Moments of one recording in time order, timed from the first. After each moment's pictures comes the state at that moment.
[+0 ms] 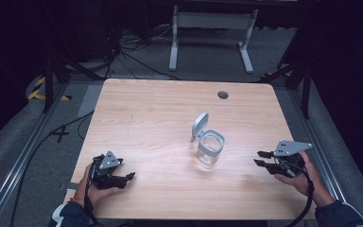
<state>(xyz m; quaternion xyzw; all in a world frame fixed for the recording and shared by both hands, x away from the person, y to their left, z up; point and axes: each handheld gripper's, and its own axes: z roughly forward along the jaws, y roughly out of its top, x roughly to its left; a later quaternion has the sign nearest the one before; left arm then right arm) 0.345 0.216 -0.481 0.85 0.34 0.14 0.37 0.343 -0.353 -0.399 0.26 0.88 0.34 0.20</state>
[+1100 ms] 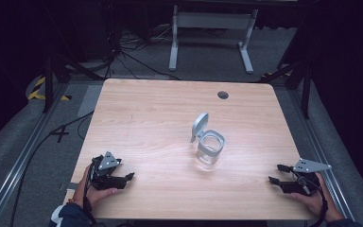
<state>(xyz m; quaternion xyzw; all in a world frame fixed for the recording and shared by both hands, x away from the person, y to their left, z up) 0.343 0.218 -0.481 0.85 0.35 0.15 0.37 0.315 -0.424 -0.466 0.37 0.83 0.37 0.18</state>
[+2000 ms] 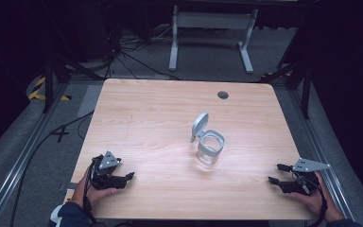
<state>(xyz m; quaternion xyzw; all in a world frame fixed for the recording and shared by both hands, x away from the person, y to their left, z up) 0.344 0.216 -0.481 0.84 0.36 0.14 0.37 0.317 -0.423 -0.466 0.36 0.83 0.37 0.18</state>
